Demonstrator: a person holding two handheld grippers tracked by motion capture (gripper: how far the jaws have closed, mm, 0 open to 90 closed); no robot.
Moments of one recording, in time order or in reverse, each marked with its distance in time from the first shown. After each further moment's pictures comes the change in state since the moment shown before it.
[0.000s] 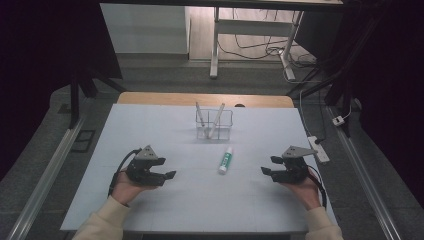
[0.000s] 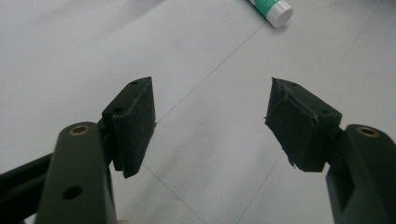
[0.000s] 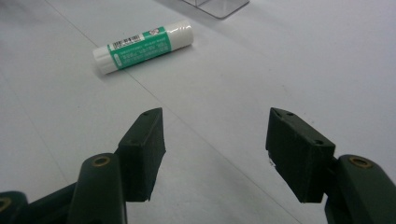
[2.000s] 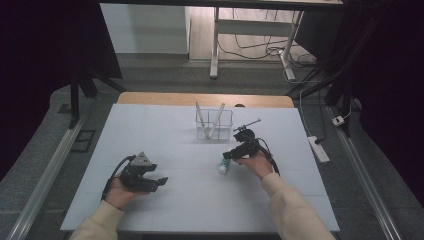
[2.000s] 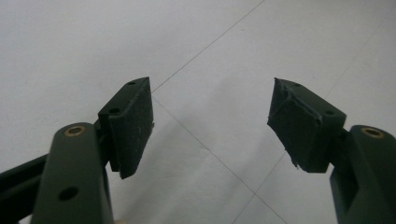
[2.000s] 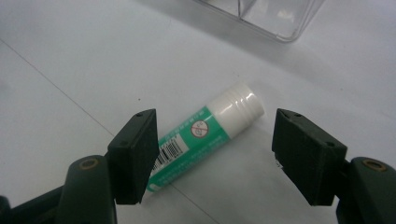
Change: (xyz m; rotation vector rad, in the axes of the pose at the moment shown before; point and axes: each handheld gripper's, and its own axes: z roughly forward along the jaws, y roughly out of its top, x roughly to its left) left arm 0.010 -0.029 0.002 0.075 0.046 -0.016; right arm 0.038 0.097 0.114 0.327 0.000 0.229
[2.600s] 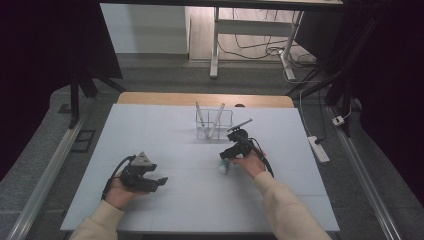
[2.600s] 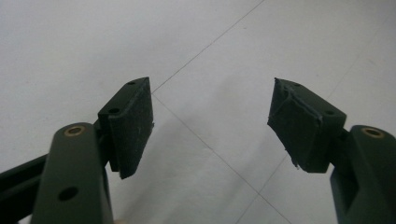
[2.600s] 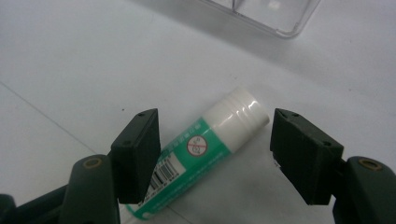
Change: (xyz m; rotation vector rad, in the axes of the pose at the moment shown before) left arm 0.001 0.000 0.001 0.005 0.005 0.005; right arm 0.010 0.008 0.018 0.054 -0.089 0.027
